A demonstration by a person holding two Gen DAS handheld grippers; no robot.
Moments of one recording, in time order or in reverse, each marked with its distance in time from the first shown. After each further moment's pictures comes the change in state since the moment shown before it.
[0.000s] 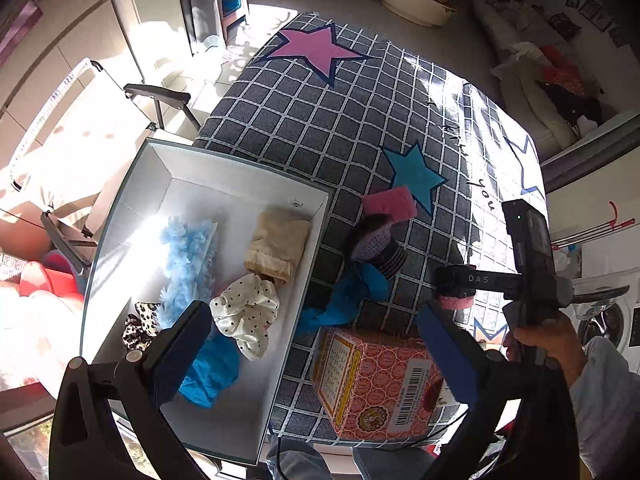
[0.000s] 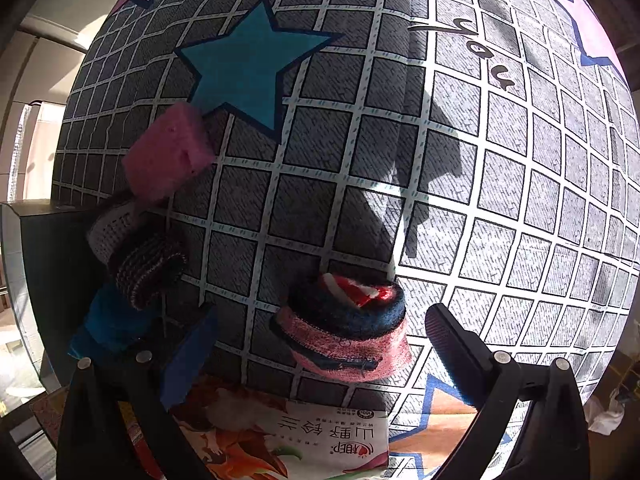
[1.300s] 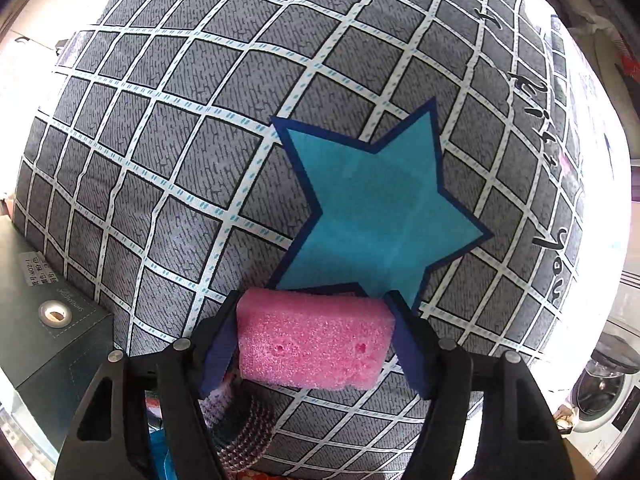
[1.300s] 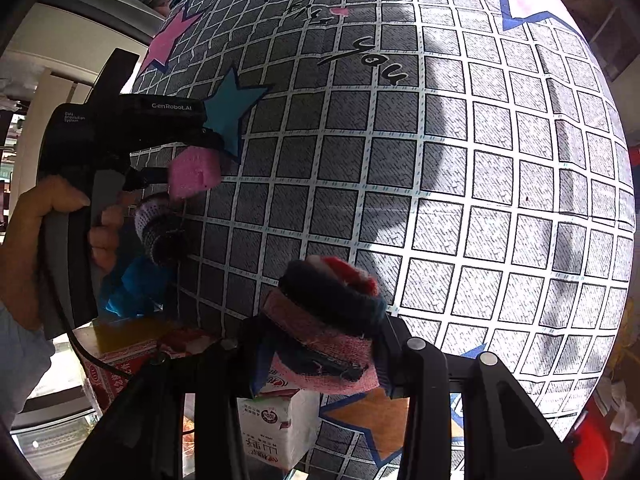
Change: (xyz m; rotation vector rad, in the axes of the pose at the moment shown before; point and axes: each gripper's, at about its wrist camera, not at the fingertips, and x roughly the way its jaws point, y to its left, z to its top) left arm 0.248 -0.121 0.119 -0.120 0.337 0.126; right arm -0.070 -0.125 -0.064 0.058 -0.131 0.209
